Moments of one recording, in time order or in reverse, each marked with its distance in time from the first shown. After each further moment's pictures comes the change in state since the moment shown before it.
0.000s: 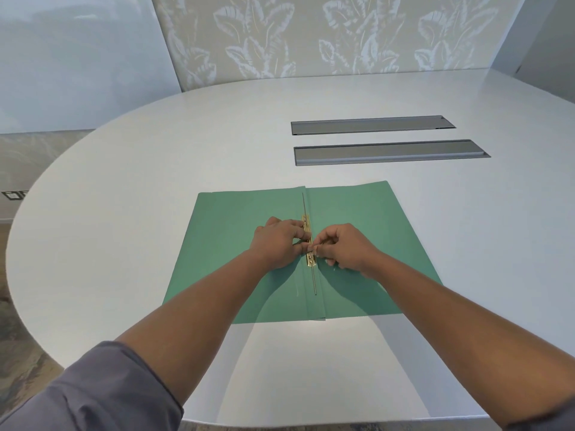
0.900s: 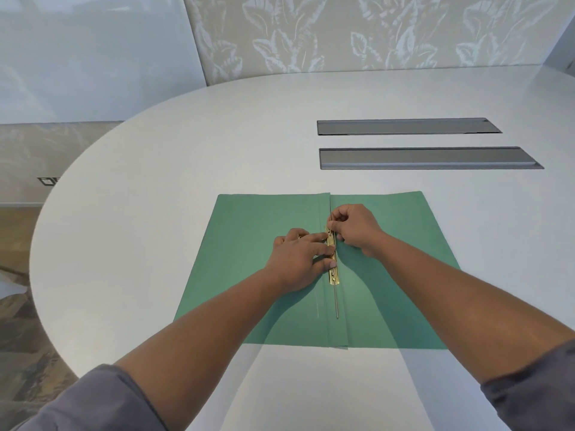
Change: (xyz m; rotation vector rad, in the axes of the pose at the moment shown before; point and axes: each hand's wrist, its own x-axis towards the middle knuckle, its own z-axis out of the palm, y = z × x) left_hand -0.003 -0.010 0.013 -0.003 0.048 0.060; right_hand 0.097 -0.016 0.002 -0.101 0.162 -0.021
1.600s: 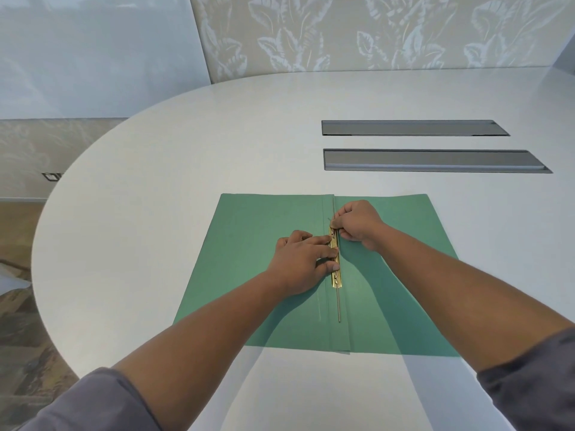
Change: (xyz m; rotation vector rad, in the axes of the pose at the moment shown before) left_hand -0.002 0.002 0.000 0.004 0.022 0.001; right_hand 0.017 -0.011 -0.001 0.196 -0.008 0.218
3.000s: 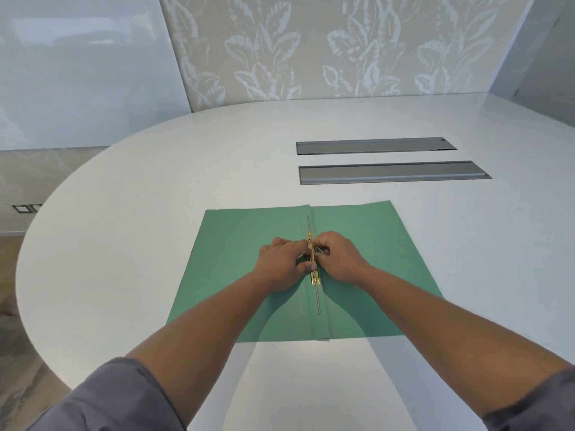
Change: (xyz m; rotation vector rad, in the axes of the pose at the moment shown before) left_hand -0.002 0.006 -0.006 -0.029 -0.025 -0.034; right_hand -0.088 0.031 -0.003 -0.476 -0.042 -0.444
